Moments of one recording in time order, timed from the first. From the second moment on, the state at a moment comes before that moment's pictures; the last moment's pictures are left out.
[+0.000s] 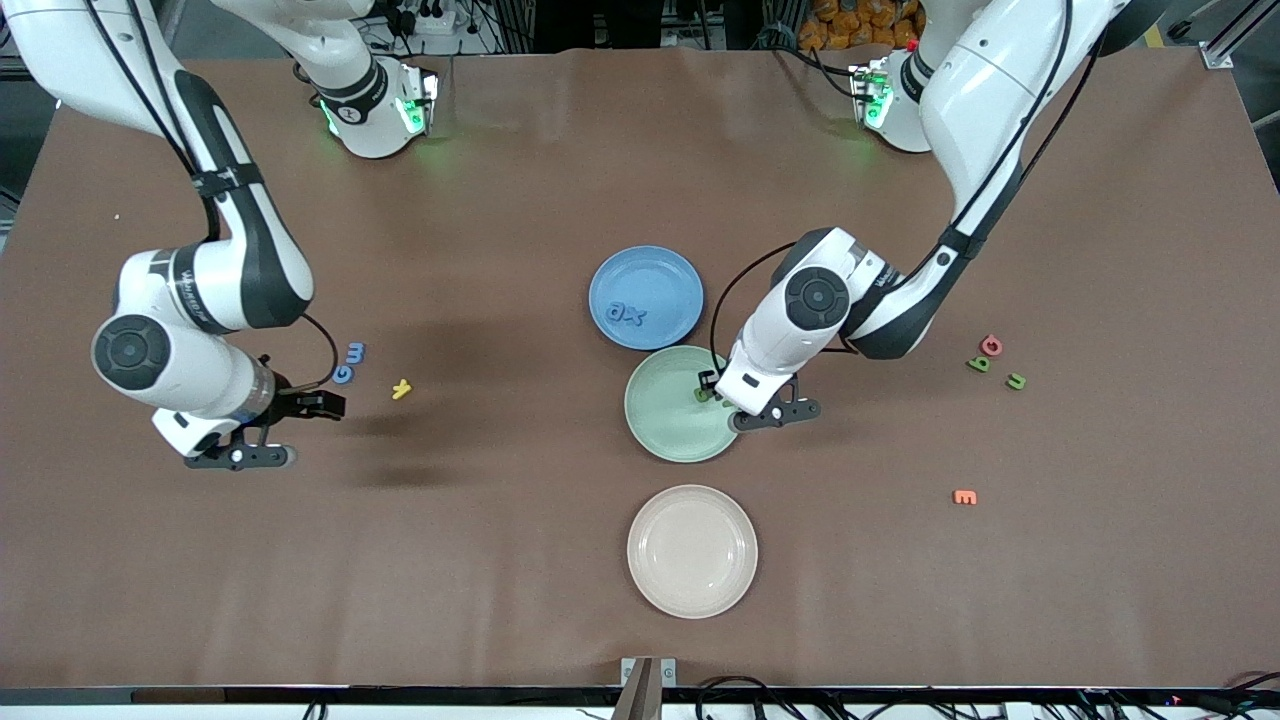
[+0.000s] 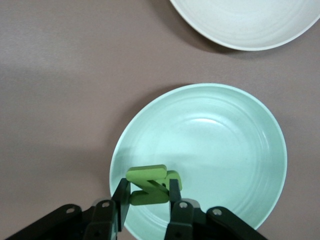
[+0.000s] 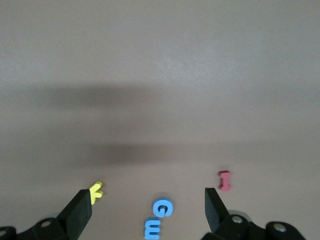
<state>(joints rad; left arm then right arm) -0.17 0.67 -0.47 -1.72 0.22 2.41 -0.89 -0.10 0.41 0.17 -1.81 -0.15 2.14 0.12</state>
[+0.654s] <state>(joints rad) -0.18 0.71 -0.46 -1.64 0.22 2.40 -0.89 -0.15 0.21 0.17 -2.20 -0.10 2.38 0.11</state>
